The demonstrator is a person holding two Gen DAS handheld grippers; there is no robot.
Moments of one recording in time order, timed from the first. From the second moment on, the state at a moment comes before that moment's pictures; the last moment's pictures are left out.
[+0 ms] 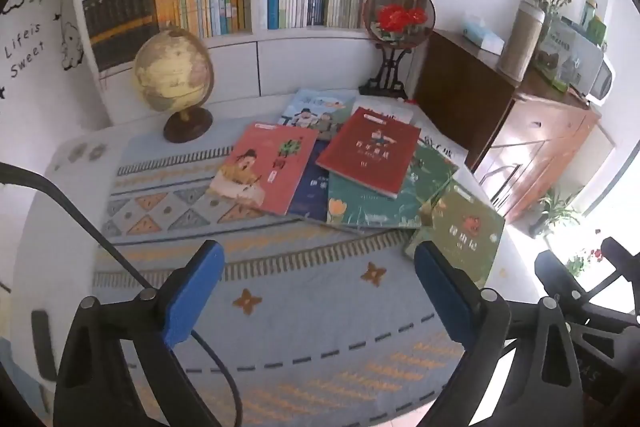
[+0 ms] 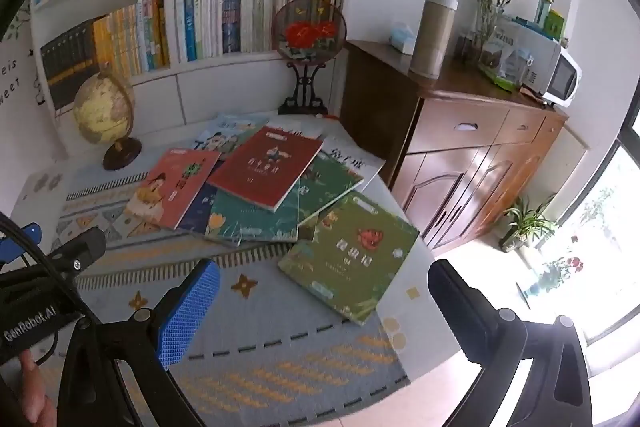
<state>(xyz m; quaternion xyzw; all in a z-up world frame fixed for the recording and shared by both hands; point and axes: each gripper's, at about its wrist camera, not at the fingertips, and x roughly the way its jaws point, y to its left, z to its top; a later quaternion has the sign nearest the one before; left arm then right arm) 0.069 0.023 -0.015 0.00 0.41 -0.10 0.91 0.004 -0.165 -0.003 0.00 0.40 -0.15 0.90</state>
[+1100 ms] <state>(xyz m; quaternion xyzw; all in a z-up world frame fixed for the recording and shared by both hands) 0.161 0.037 -0.030 0.02 0.42 -0.10 0.90 0.116 -0.134 -0.021 0.01 0.42 -0.17 0.89</state>
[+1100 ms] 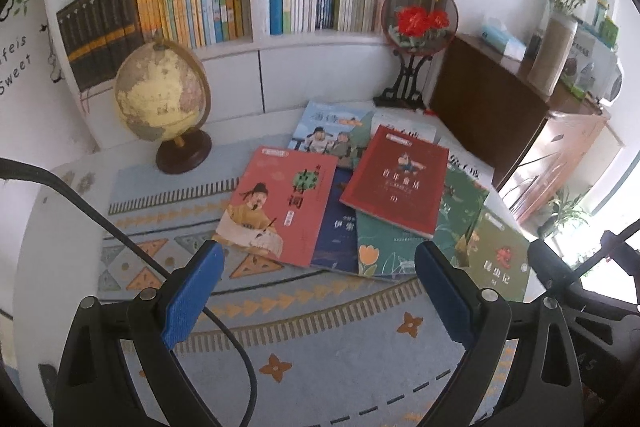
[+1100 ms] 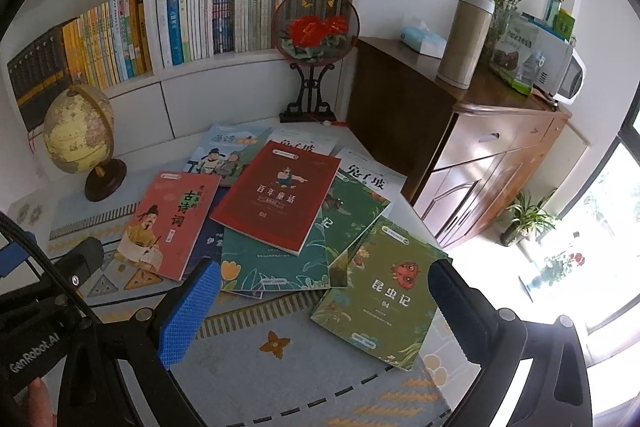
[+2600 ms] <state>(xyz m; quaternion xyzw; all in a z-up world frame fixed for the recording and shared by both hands) 0.190 0.027 -0.093 0.05 0.52 -0.07 0.85 0.125 -0.160 -0.045 0.05 0.44 -0.17 0.88</state>
